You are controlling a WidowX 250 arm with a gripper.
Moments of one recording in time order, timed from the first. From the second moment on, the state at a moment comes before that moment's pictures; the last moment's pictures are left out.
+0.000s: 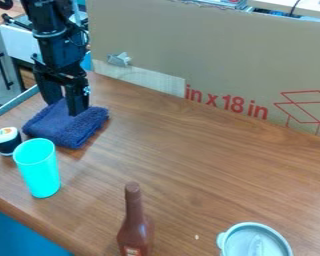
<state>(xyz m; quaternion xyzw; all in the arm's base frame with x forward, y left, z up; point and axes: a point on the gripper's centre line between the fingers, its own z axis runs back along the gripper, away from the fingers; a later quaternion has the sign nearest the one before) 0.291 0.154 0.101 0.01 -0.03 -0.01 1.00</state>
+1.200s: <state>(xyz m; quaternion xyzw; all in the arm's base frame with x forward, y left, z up) 0.201 0.158 0.099 0.04 -0.05 0.00 1.00</state>
